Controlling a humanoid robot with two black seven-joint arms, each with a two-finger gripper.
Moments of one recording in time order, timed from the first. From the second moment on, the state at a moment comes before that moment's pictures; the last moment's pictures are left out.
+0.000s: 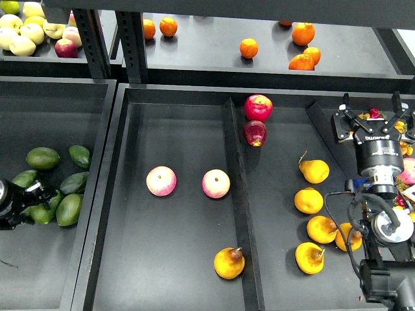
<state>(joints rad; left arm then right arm) -0.74 0.66 -0.18 -0.79 0.52 -0.49 0.49 0.19 0.01 1.62 1.23 -0.01 0.28 0.06</state>
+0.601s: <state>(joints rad) -0.73 0.62 -0.18 -0.73 0.53 -0.49 0.49 0.18 0.02 1.62 1.23 -0.01 0.31 0.06</state>
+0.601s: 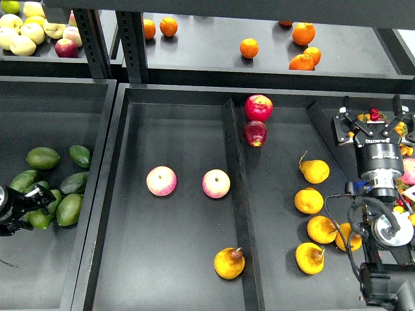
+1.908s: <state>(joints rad) -0.38 0.06 -1.51 -0.87 0.50 -0.49 0.49 0.18 0.01 1.62 1.23 -0.01 0.31 0.07</state>
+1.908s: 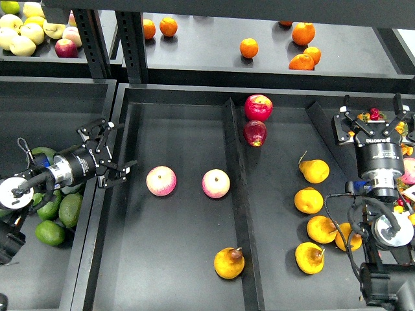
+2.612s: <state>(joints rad) -0.11 0.00 -1.76 -1.28 0.12 -0.32 0.37 0.18 0.02 1.62 1.22 -0.01 0.42 0.05</state>
